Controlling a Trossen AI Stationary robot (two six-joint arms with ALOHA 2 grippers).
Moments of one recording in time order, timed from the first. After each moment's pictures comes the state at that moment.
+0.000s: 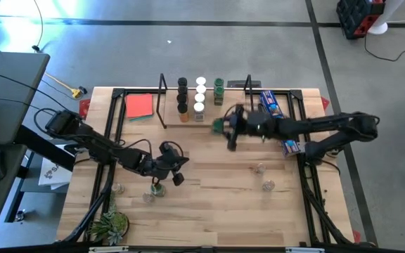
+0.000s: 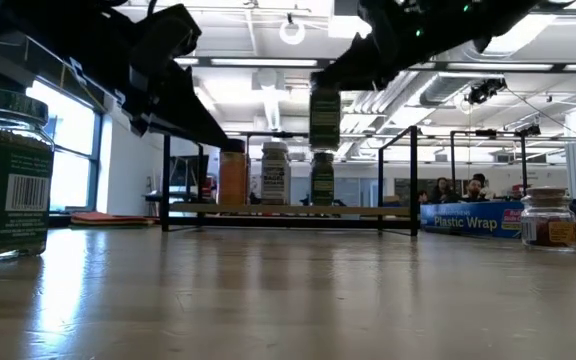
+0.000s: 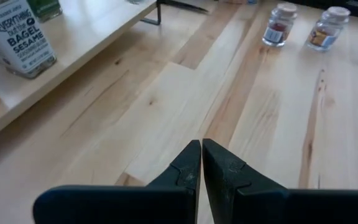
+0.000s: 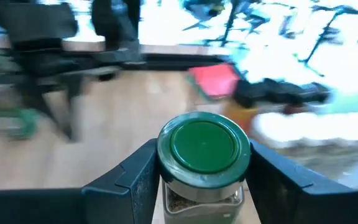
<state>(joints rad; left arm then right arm) -0.36 1.46 0.65 0.13 -0.67 -0.52 -0.11 1.35 0.79 0.24 0.15 -0.12</state>
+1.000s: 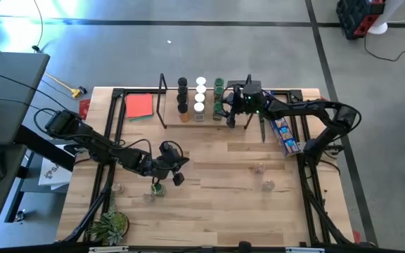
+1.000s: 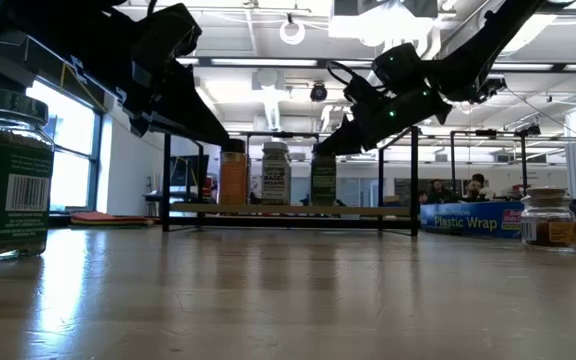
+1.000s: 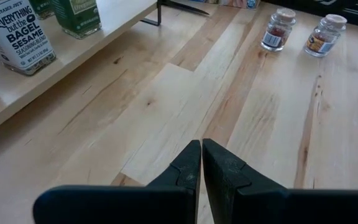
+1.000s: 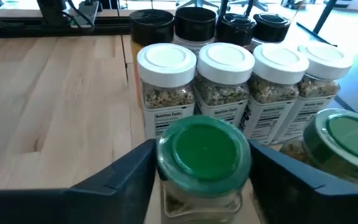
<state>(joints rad) -0.36 1.46 0.65 0.14 -0.66 -0.55 -0.56 1.63 0.80 0.40 -0.28 -0.24</state>
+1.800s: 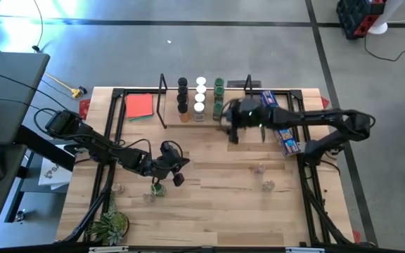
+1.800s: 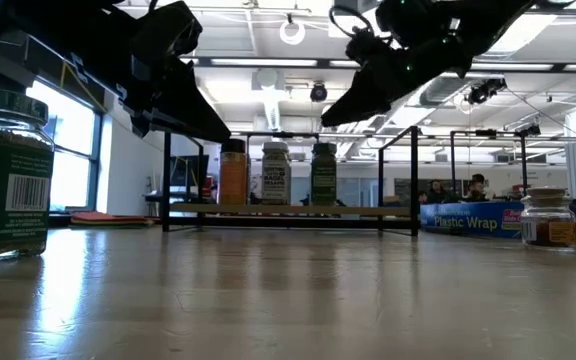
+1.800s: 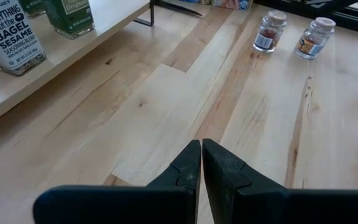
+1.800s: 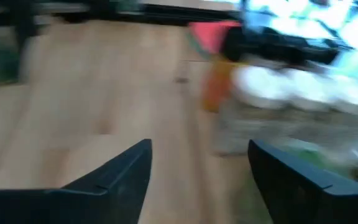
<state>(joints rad) -0.36 1.46 0.65 0.16 -0.64 -0.55 -0.31 1.43 0.84 0.10 -0.11 -0.25</state>
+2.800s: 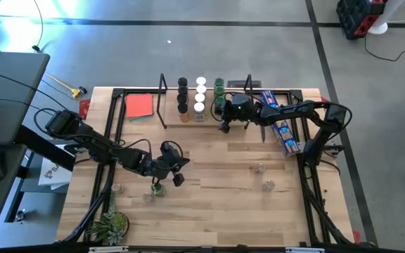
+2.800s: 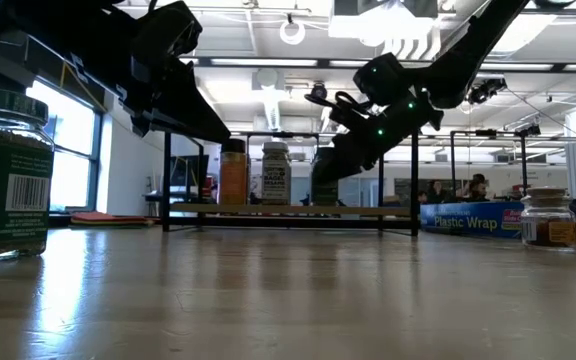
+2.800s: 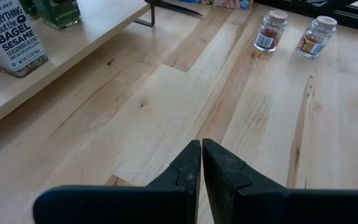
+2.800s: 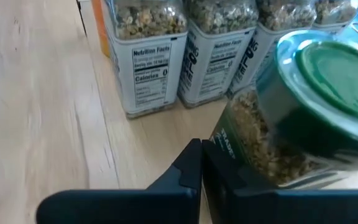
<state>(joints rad) -0.36 1.46 0.65 0.16 -0.65 -0.54 -0.45 1.72 0.83 0.34 0.01 -0.18</state>
